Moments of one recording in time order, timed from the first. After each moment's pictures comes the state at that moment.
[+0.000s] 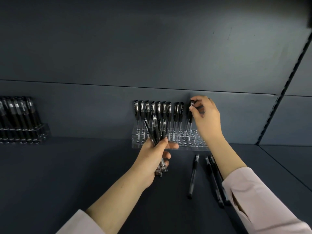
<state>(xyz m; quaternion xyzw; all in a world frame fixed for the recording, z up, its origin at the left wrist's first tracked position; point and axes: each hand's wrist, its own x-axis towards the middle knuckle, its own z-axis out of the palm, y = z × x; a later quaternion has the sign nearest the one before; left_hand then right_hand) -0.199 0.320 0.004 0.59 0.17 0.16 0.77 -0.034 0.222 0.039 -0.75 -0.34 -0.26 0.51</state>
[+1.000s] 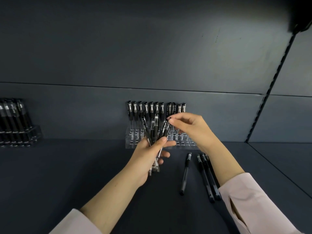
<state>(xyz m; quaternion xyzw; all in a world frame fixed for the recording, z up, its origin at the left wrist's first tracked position) -0.206 0.316 0.007 0.64 0.12 0.16 0.75 -0.079 0.204 0.043 -0.70 -0.37 0.07 0.61</state>
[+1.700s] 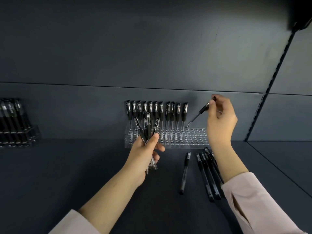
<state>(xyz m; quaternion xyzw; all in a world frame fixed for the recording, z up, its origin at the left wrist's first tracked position) -0.200 0.323 0.000 0.63 0.18 0.20 0.73 -0.051 0.183 0.042 -0.67 -0.18 -0.33 0.64</state>
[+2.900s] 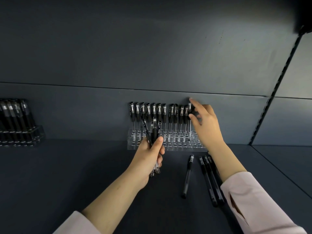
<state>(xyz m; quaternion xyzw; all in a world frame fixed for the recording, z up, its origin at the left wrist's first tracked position) -0.198 0.321 -0.003 0.65 0.16 0.19 0.72 -0.027 0.198 0.024 -0.79 -0.36 -0.26 0.42</state>
